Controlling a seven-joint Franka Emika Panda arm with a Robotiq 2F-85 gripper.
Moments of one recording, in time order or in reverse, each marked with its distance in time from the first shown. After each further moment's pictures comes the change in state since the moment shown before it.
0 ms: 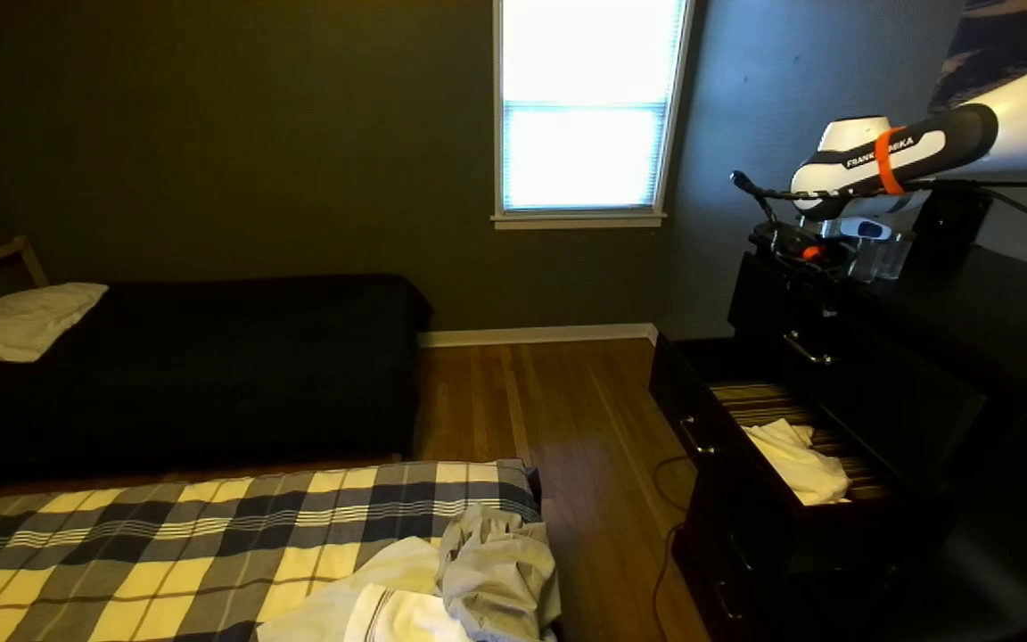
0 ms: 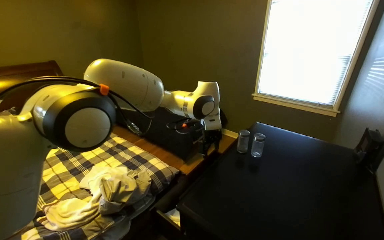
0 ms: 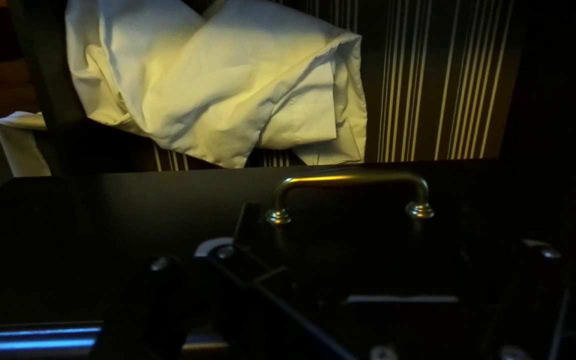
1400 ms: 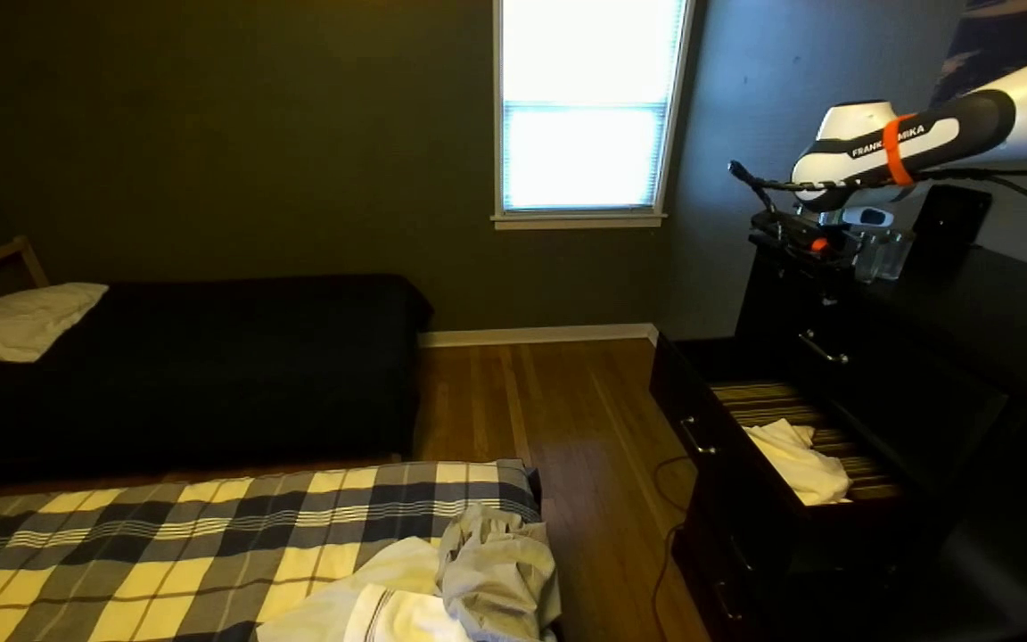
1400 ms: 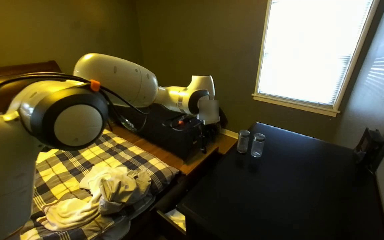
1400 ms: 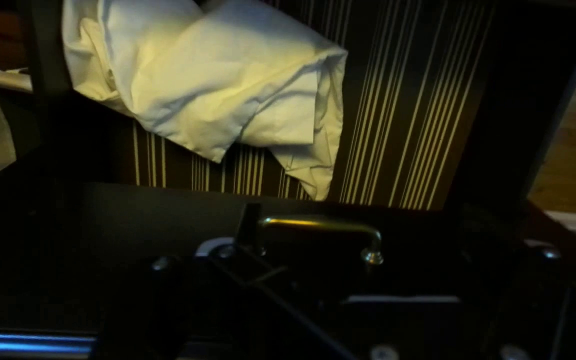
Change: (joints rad) arm -0.001 -0.060 0.039 -0.030 -0.031 0.022 -0.118
